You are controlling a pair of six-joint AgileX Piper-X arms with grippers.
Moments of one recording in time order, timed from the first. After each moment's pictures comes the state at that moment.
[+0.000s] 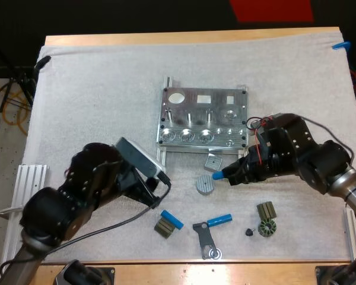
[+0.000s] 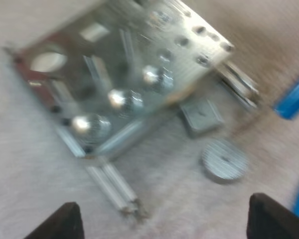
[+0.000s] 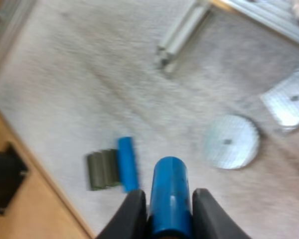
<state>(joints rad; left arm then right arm) -0.56 0.82 -1.00 1.04 0.05 -1.69 0.59 1.22 -1.00 0.84 -0.47 -1.69</state>
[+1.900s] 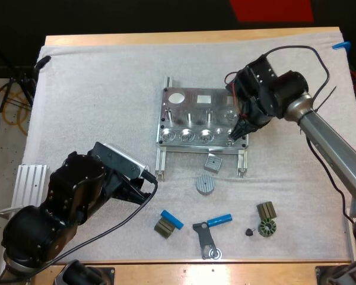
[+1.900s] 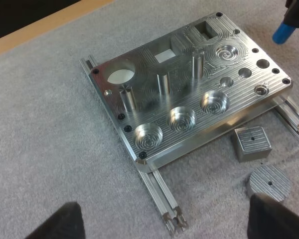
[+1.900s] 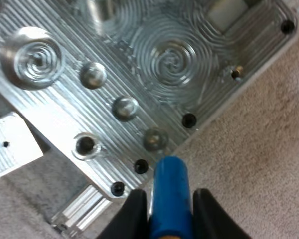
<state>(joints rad) -0.56 0.73 -1.00 1.04 -0.08 -1.76 0.52 1.72 -1.54 1.17 0.07 -2.15</state>
